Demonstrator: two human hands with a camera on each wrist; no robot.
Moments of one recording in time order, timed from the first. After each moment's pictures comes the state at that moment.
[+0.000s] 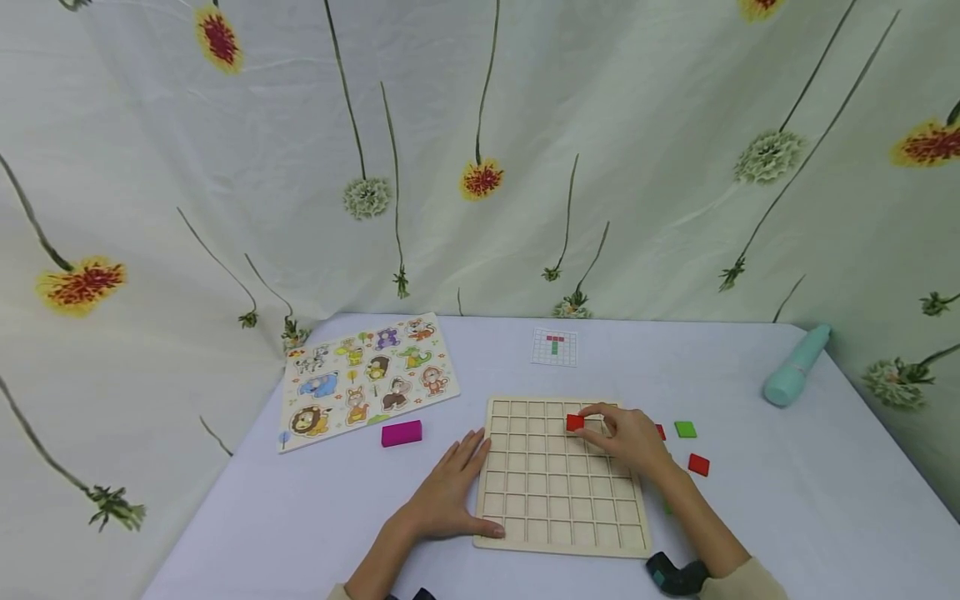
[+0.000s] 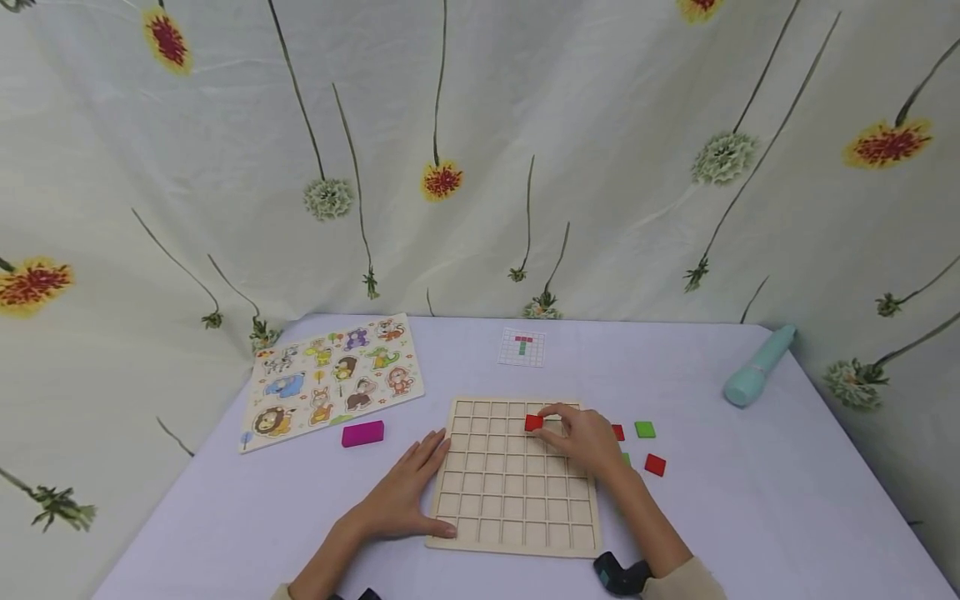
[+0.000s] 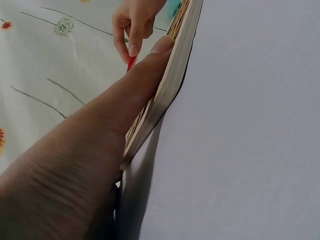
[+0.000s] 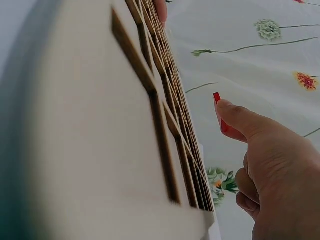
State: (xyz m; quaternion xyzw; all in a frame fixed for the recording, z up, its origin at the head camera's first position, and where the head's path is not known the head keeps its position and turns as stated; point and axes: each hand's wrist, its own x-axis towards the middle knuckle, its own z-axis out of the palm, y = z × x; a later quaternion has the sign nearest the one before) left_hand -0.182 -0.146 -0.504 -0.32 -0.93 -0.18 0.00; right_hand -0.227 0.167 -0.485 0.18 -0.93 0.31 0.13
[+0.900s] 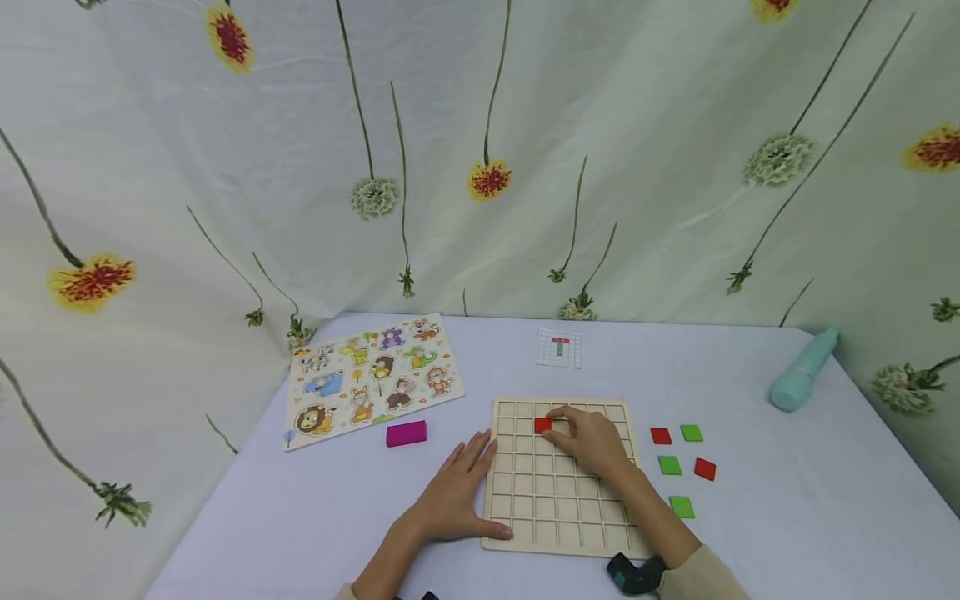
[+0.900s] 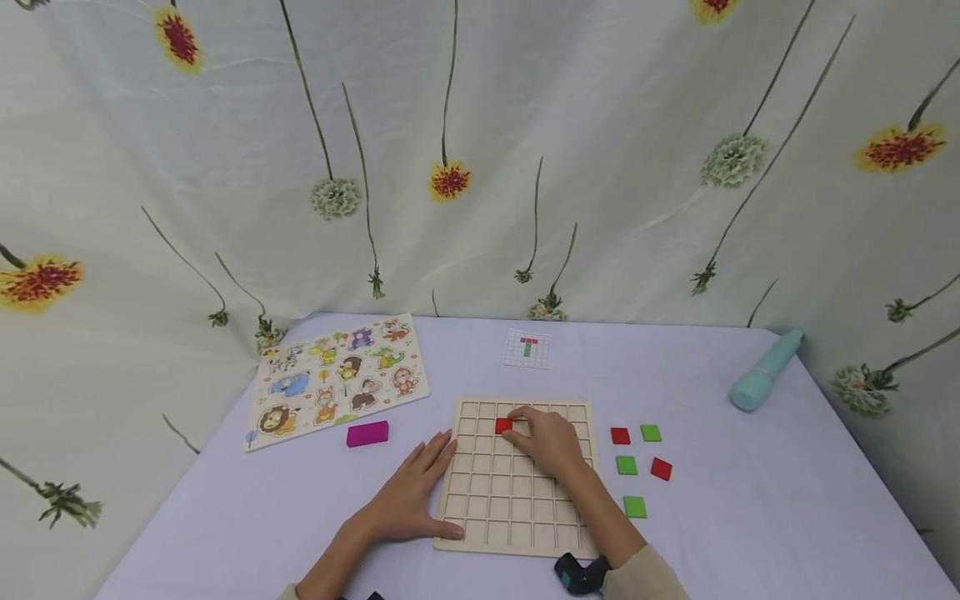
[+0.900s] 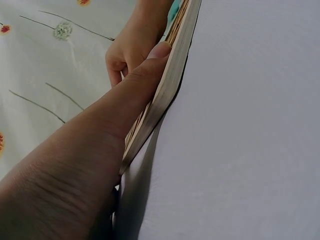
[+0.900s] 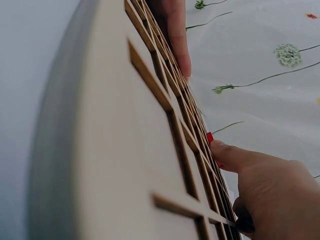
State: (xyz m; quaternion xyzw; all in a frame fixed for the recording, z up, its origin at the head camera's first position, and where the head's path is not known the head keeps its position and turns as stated) left_hand -0.179 -0.143 -0.503 -0.30 -0.94 -0.17 -0.01; right_hand -0.236 0.108 -0.496 0.15 -0.94 0.30 0.10
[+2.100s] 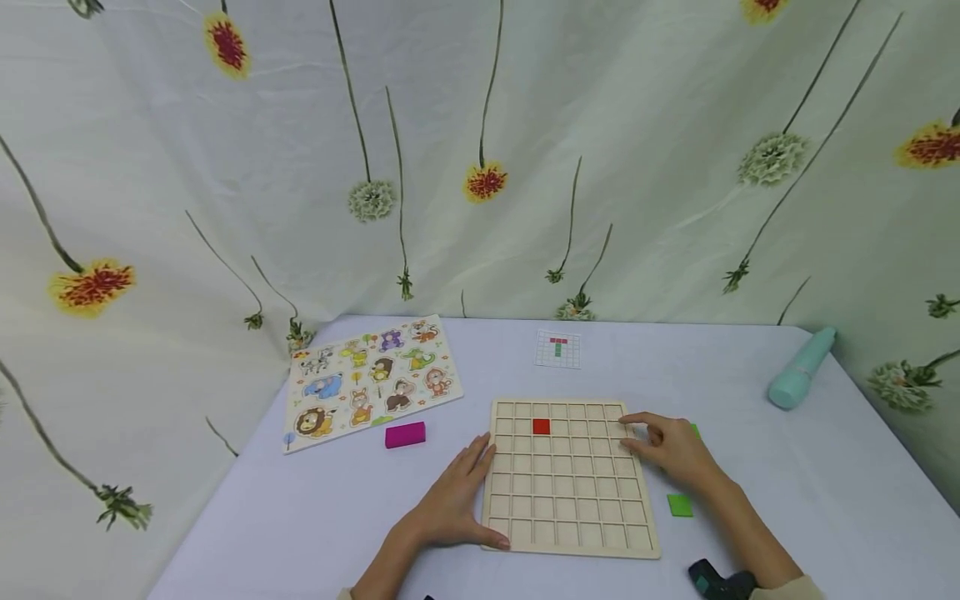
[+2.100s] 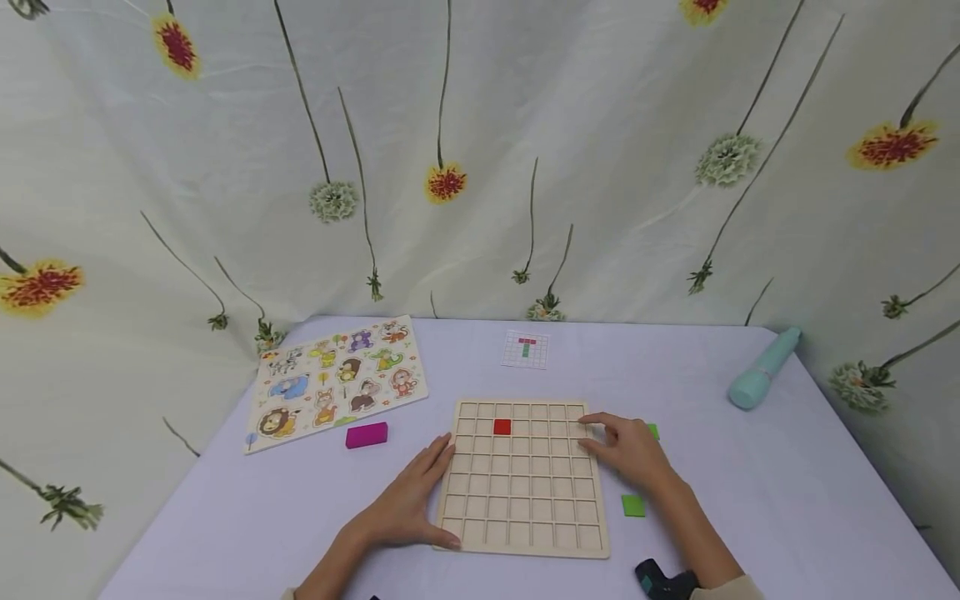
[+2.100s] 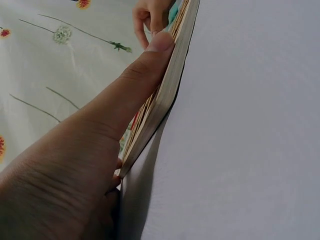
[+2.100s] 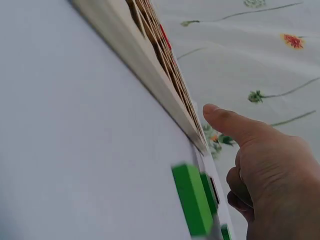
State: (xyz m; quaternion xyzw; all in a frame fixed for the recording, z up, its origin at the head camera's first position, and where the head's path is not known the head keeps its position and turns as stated) left_hand -0.174 -0.142 -0.502 -0.31 -0.93 -0.21 -0.01; right_hand -0.216 0.221 -0.493 0.16 -0.92 0.34 0.10
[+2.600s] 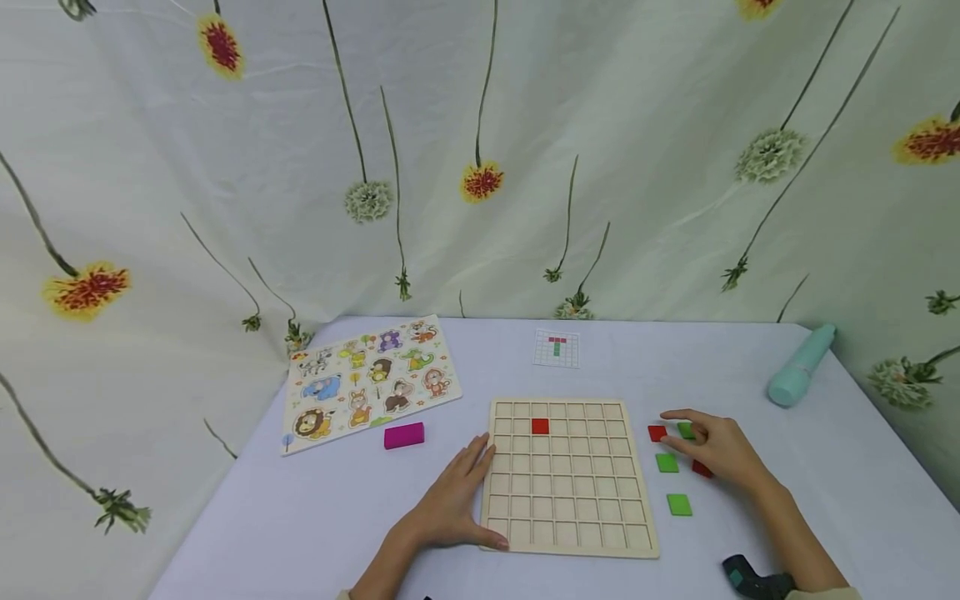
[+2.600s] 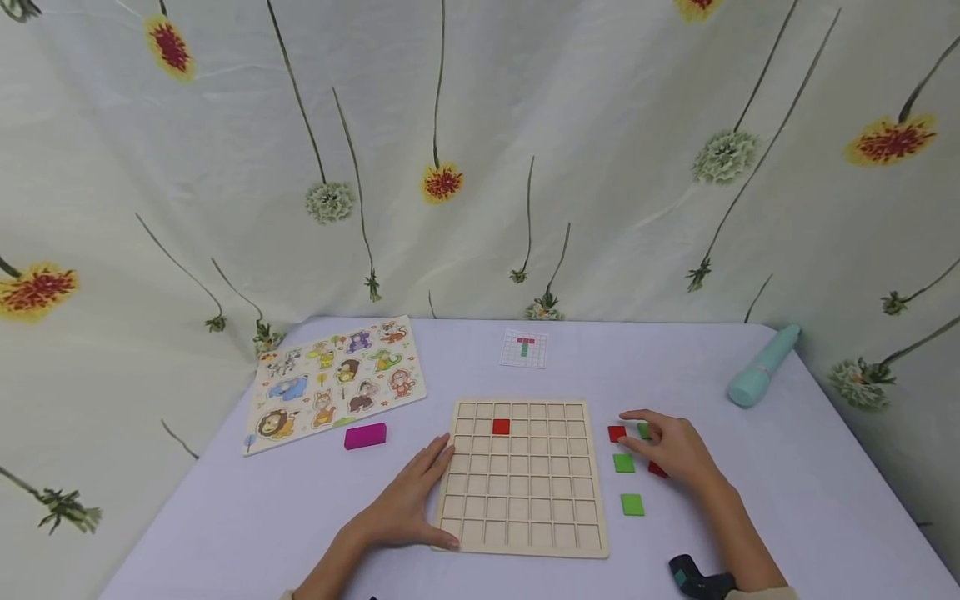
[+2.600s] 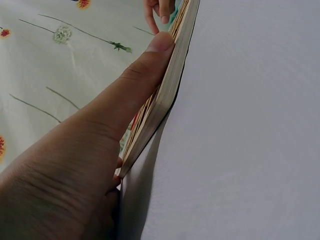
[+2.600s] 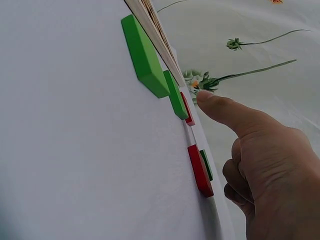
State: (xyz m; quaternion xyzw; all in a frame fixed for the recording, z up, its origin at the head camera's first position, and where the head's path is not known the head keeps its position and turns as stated) left_hand -0.175 -0.143 -0.504 -0.31 -0.92 -0.22 -0.02; right_hand -0.210 0.276 -0.493 0.13 -0.93 0.33 0.11
